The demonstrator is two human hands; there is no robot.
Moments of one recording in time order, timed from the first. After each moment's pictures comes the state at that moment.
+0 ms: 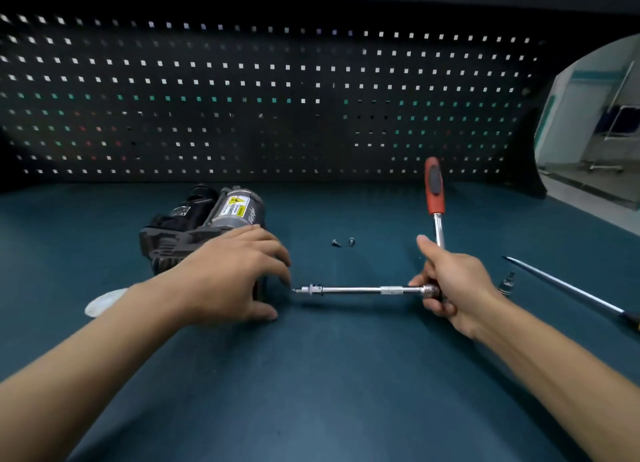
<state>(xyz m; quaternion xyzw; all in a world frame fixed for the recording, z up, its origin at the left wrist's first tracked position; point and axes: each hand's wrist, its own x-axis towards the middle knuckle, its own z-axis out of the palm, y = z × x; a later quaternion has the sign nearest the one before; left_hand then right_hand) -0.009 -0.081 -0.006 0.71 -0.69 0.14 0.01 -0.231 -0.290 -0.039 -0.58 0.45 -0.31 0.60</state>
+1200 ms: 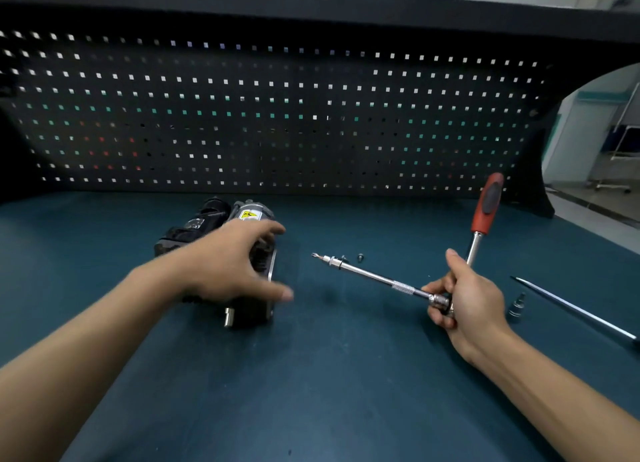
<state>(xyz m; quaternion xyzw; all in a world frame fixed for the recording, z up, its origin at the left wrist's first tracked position) 0.021 -0.079 0.017 0.81 -0.56 -0.03 0.18 -0.222 -0.290 -0.050 -0.49 0.39 -0.44 0.64</state>
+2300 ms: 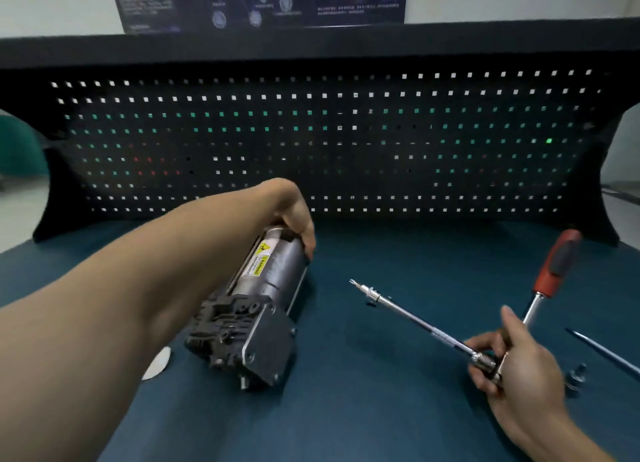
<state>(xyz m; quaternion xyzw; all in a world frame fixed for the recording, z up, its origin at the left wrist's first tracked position) 0.106 -0.238 0.105 0.87 -0.33 -0.34 -0.17 -0.224 -0.300 -0.048 -0.43 0.35 -0.47 0.68</state>
